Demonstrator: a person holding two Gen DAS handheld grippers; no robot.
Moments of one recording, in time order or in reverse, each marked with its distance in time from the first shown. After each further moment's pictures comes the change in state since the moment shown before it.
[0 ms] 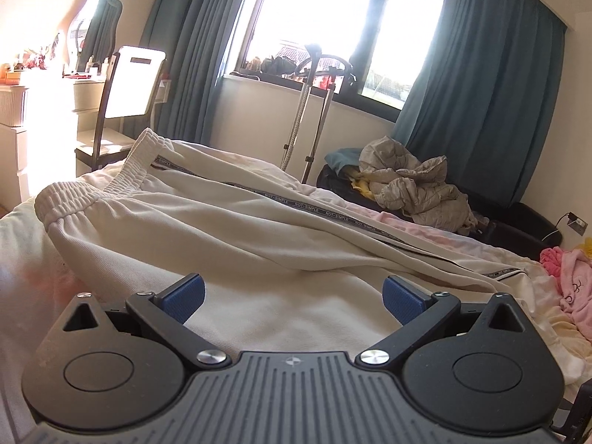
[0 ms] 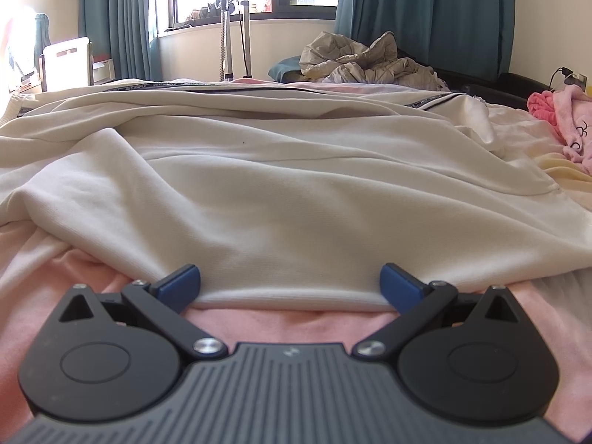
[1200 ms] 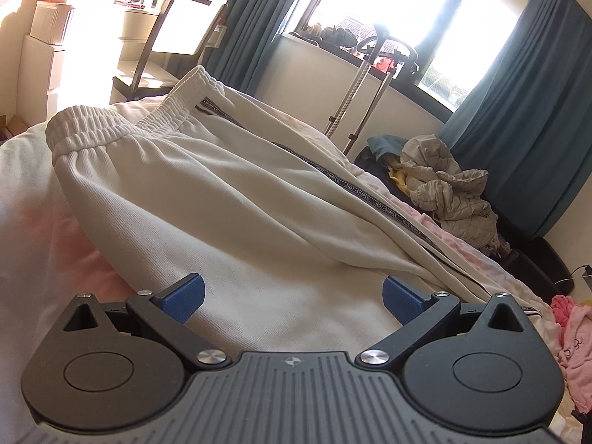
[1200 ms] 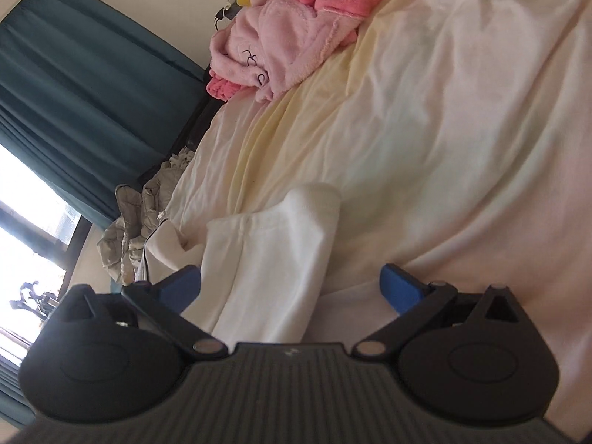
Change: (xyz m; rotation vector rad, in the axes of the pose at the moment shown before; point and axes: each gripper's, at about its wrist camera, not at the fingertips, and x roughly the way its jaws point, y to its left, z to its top) left arm 0.044 0.041 0.007 -0.228 0.109 0.073; right arm -0.034 -0.276 -0.034 1.231 -0.308 -0.268
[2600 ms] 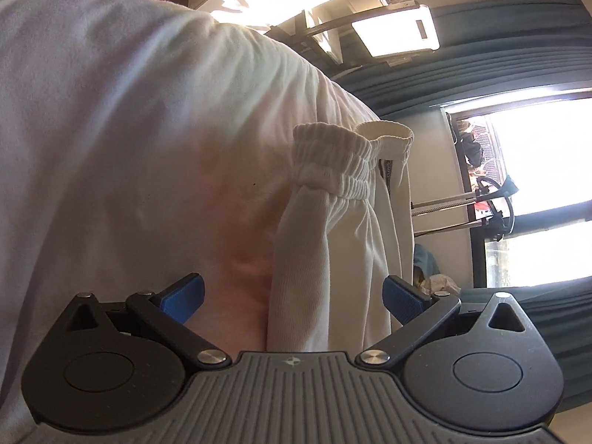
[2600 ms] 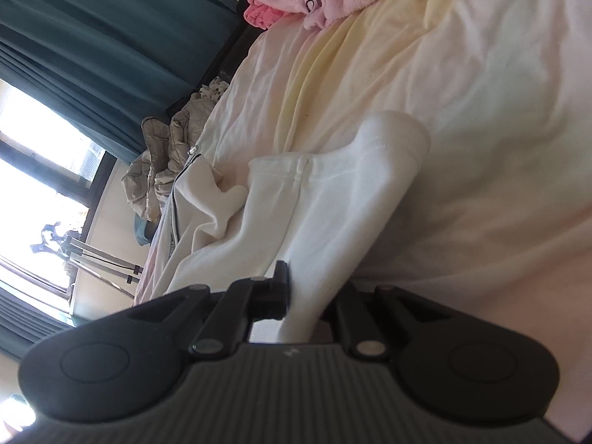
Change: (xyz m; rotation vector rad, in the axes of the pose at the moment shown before) left arm -0.016 0.159 0.021 -0.851 0.033 0.019; right arm 0.045 0.044 -0.001 -0.097 0.247 0.050
